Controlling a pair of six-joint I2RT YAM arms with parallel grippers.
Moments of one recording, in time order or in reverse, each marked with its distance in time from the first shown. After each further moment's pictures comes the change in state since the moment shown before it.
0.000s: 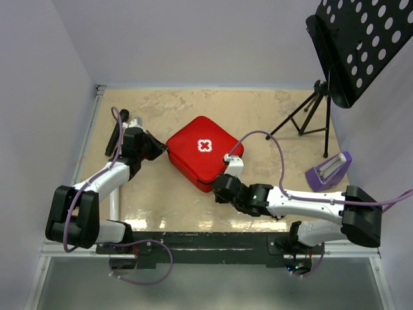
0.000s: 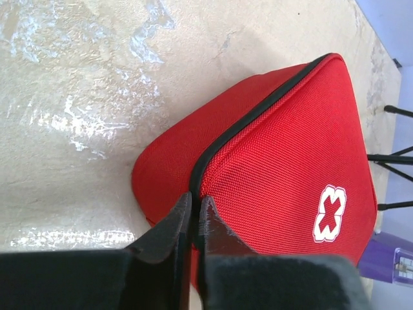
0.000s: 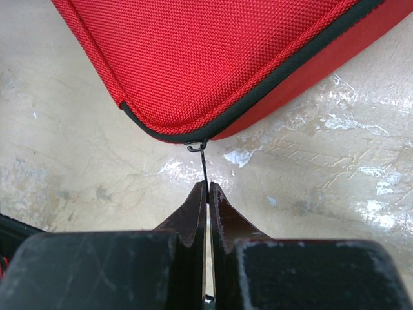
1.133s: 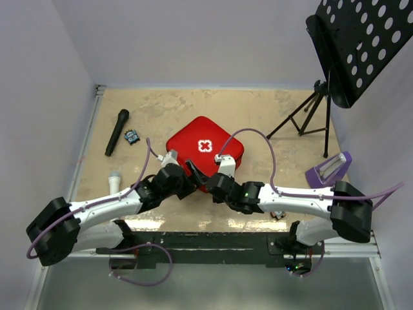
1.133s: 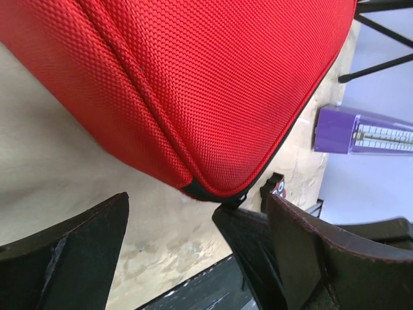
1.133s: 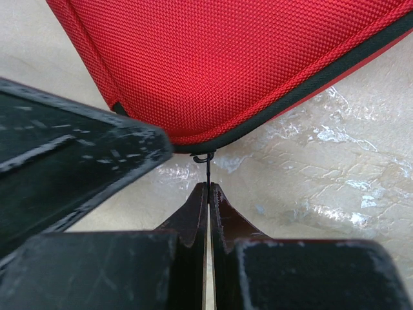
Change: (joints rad) left arm -0.663 -0.214 -0.164 -0.086 -0.218 -0.454; right arm 0.000 0.105 0.068 -0.024 0.006 -0.113
